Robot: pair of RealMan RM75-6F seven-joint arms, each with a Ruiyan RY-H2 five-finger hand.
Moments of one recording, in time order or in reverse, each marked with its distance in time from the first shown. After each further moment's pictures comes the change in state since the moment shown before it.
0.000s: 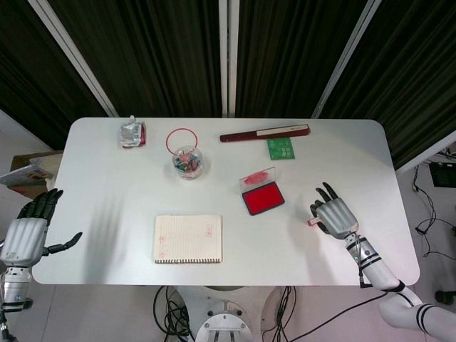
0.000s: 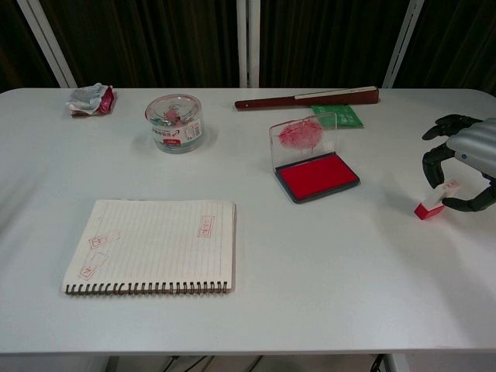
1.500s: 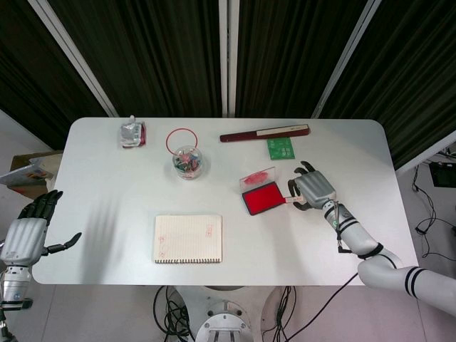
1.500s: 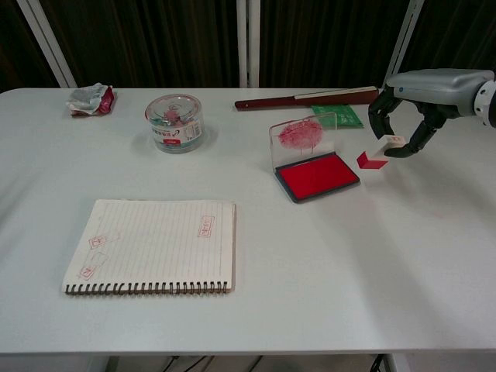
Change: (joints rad) left arm -0.007 -0.005 0.003 0.031 -0.018 -0.032 -0.043; right arm 0.275 0.129 0.176 -0.258 0.379 -0.399 -0.033
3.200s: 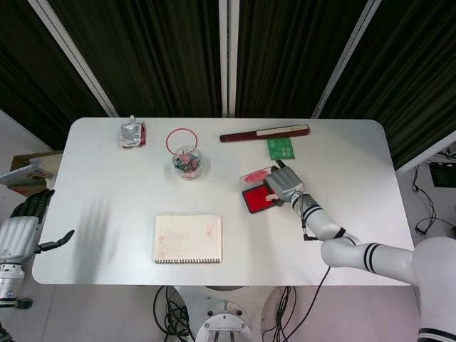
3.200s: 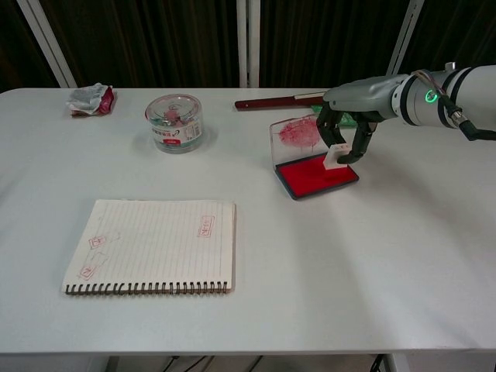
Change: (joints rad) left arm -0.005 0.003 -0.006 0.058 -0.026 -0.028 -0.072; right arm 0.287 -0.100 -0.102 0.023 0.420 -0.035 -0.277
